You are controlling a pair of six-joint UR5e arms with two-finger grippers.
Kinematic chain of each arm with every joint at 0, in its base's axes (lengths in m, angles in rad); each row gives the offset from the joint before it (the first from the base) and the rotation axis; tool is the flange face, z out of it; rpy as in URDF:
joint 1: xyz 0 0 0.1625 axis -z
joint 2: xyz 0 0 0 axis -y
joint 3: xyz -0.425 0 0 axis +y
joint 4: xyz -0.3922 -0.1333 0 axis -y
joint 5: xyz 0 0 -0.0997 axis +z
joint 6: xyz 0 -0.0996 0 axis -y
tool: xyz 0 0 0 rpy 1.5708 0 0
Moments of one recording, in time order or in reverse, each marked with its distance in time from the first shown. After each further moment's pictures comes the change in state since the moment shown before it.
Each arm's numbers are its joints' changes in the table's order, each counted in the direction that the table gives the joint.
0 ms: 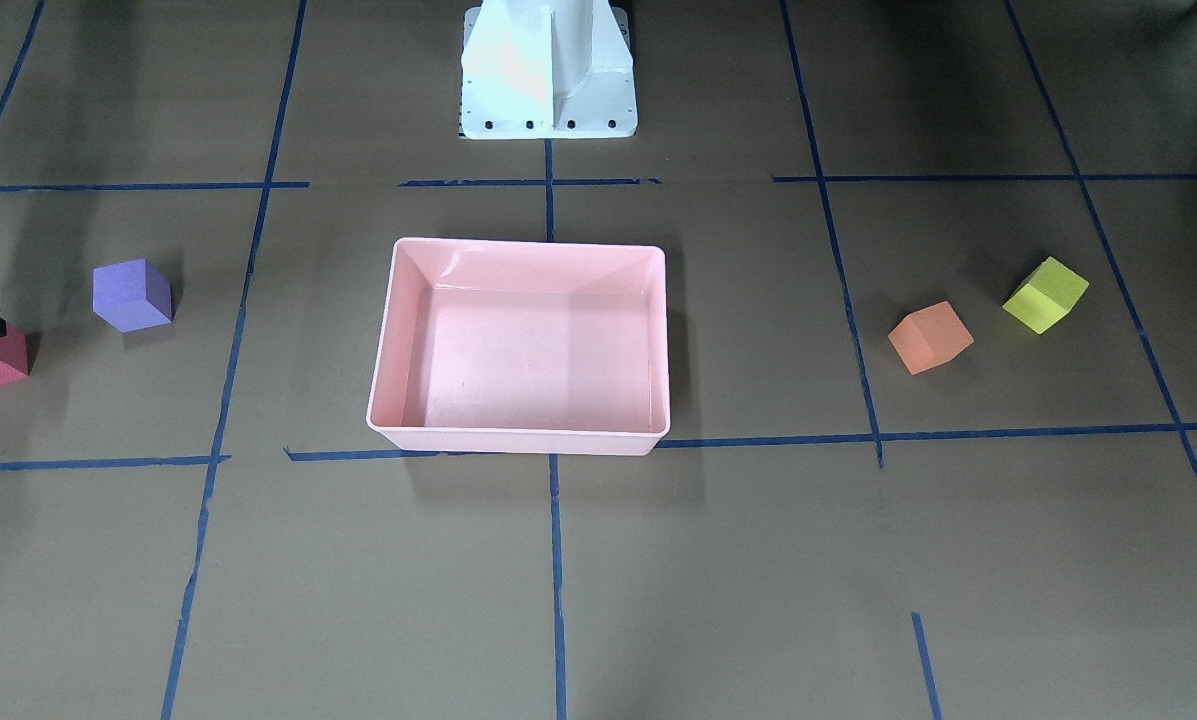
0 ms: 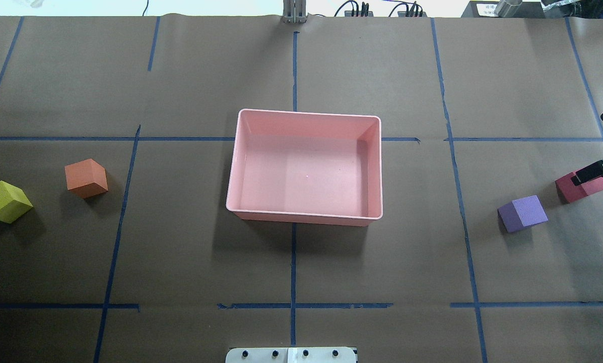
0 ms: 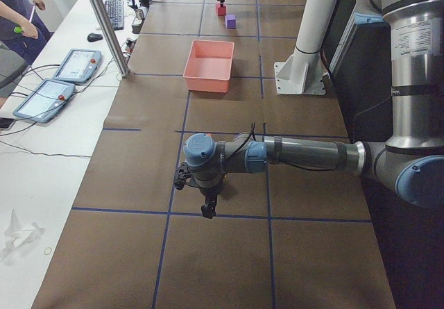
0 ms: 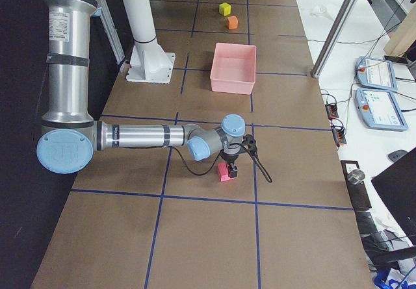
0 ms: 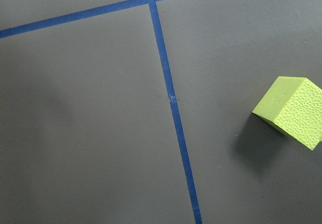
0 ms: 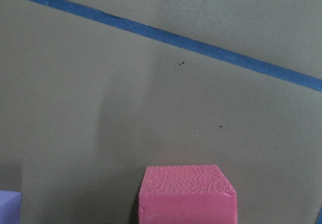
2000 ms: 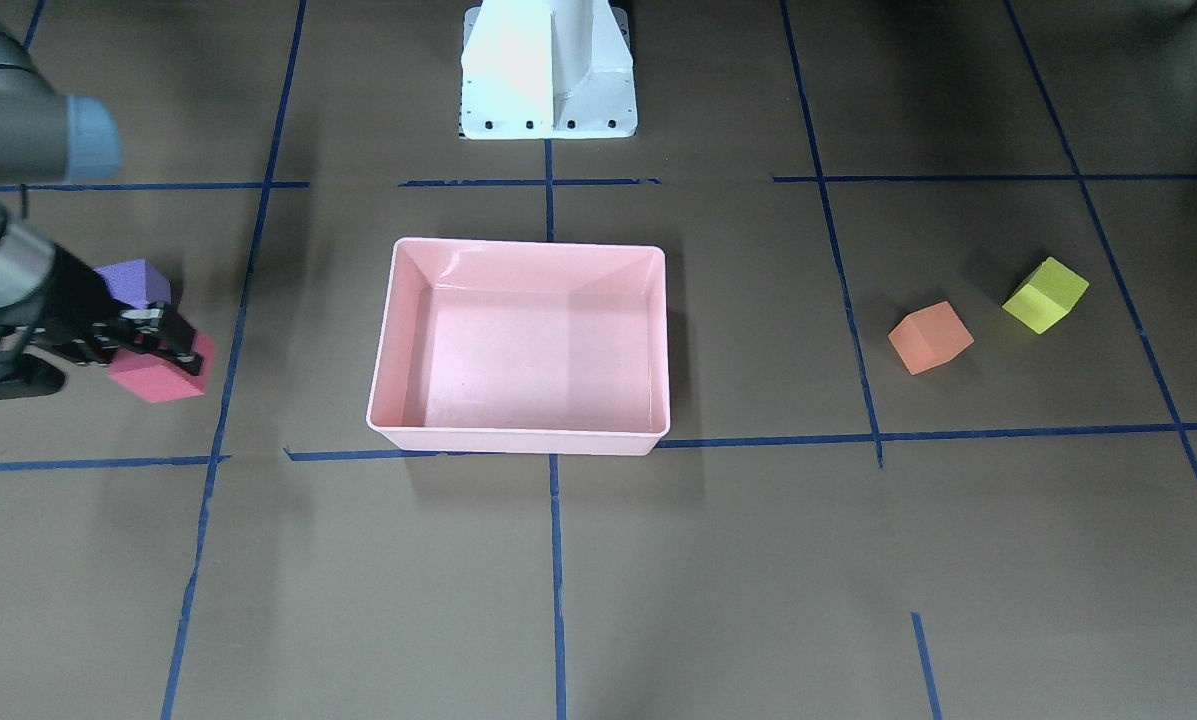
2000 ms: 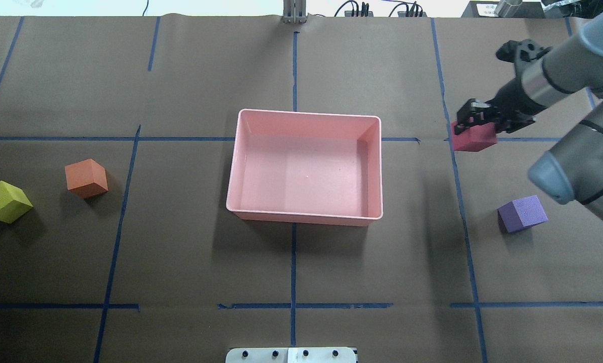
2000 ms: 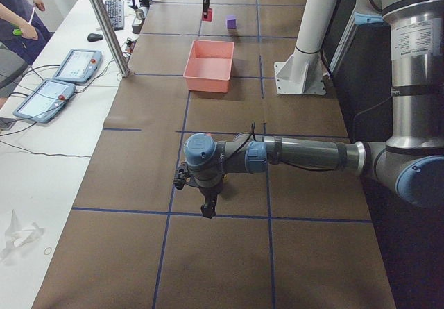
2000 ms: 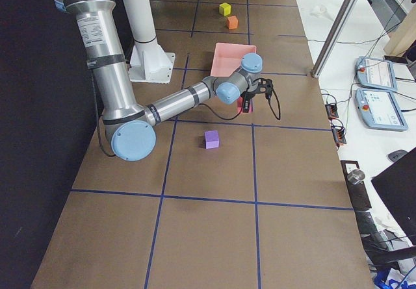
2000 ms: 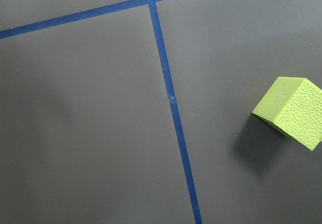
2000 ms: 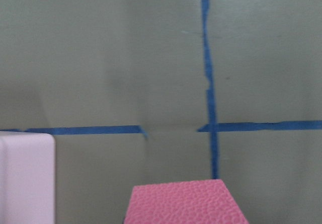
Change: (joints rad) left arm 0.000 0.000 0.002 -0.008 0.000 0.000; right arm 0.195 0.393 -0.129 -0.150 0.011 0.759
